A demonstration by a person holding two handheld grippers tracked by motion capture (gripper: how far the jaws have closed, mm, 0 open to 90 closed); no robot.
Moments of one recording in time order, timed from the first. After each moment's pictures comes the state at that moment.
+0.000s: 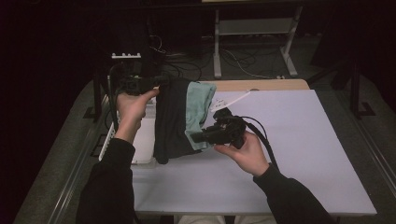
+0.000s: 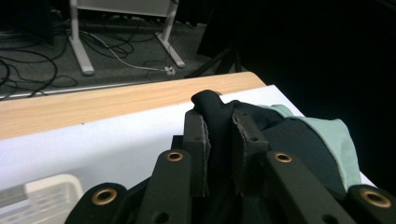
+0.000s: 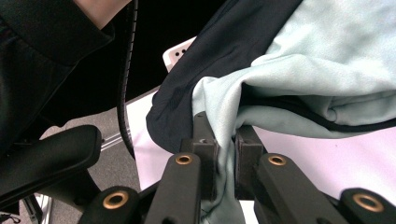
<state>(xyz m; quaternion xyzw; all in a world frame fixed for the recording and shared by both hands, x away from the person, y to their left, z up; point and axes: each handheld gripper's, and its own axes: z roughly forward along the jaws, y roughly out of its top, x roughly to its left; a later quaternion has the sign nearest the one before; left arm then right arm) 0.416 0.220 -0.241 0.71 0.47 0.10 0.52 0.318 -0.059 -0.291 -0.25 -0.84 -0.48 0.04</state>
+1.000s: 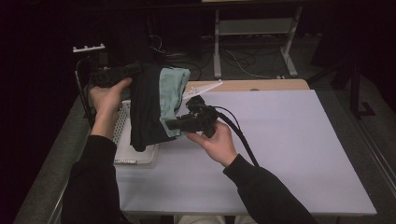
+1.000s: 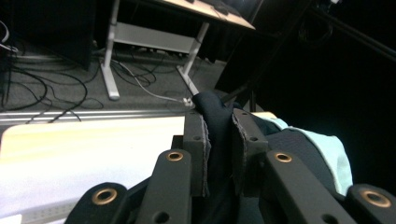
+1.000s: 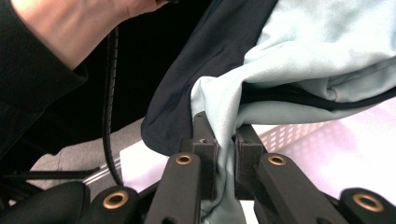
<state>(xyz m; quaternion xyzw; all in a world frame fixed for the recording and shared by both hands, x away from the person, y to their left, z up) 0.424 0.289 -0.223 0.64 0.50 0.14 0.56 0.343 0.003 -0.281 -0.26 -0.82 -0.51 0.03</state>
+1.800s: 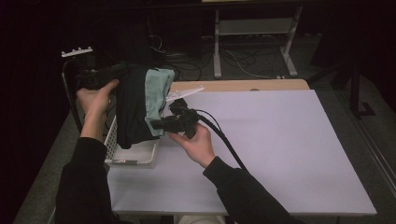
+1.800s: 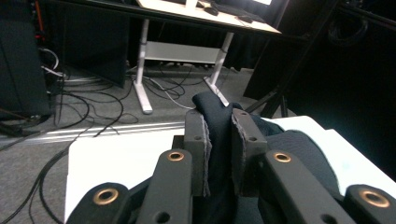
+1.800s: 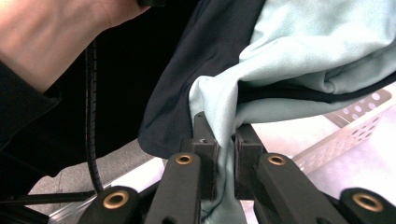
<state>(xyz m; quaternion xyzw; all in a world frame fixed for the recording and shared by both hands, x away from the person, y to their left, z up) 0.424 0.322 -0.230 0.65 0.50 0.21 0.54 0.359 0.048 -0.308 -0.28 -0.80 -0.53 0.04</state>
